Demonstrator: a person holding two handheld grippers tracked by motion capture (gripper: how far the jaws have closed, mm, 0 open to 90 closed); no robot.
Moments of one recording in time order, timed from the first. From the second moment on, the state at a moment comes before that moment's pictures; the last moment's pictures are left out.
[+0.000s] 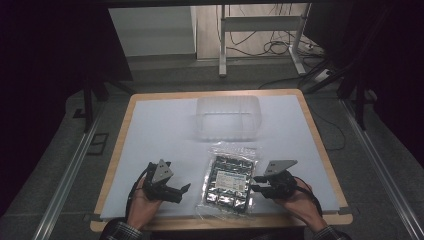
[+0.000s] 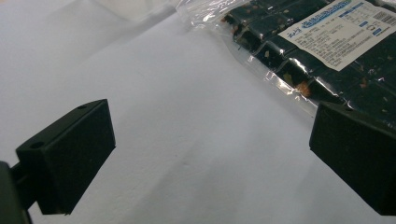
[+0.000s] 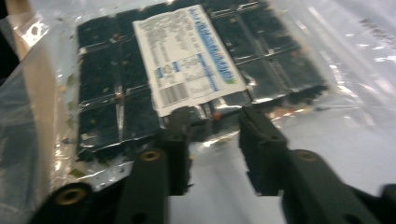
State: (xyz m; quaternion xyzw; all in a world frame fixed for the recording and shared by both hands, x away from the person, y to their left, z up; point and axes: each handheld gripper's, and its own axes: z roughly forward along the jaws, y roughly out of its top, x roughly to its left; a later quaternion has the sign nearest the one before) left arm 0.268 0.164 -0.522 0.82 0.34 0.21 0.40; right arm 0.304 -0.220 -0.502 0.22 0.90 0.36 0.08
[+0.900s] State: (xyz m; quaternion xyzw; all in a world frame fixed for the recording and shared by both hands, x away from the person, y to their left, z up) left arm 0.267 0.164 -0.522 0.83 0.34 0.22 0.39; right arm 0.301 -0.201 -0.516 0.17 0.92 0.34 0.02
